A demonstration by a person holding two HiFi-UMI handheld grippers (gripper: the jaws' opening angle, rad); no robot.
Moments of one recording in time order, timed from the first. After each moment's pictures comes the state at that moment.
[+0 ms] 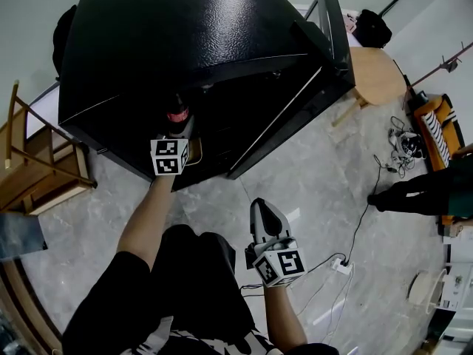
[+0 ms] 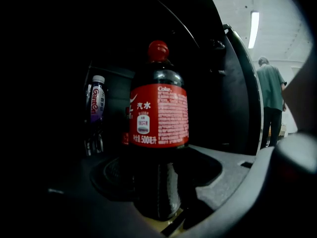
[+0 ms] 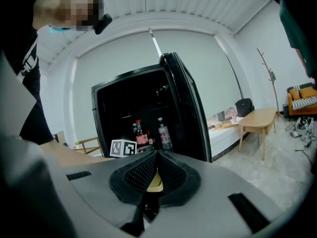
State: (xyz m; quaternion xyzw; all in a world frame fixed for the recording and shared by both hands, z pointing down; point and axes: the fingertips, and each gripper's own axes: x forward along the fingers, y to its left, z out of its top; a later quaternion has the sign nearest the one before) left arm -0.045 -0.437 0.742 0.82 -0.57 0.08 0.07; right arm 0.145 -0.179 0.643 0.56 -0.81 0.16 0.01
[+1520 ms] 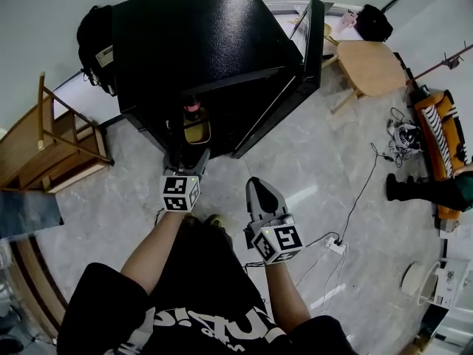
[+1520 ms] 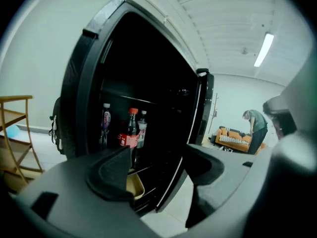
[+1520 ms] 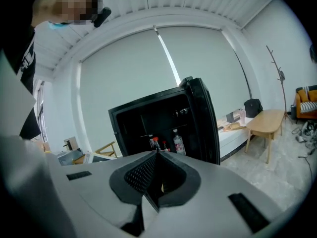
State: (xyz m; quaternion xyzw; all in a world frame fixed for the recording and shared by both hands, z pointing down) left arm -0.029 -0.250 0.626 0.82 -0.54 0.07 0.17; right arm 0.113 -0.147 0.515 0.52 -0.84 0.18 0.03
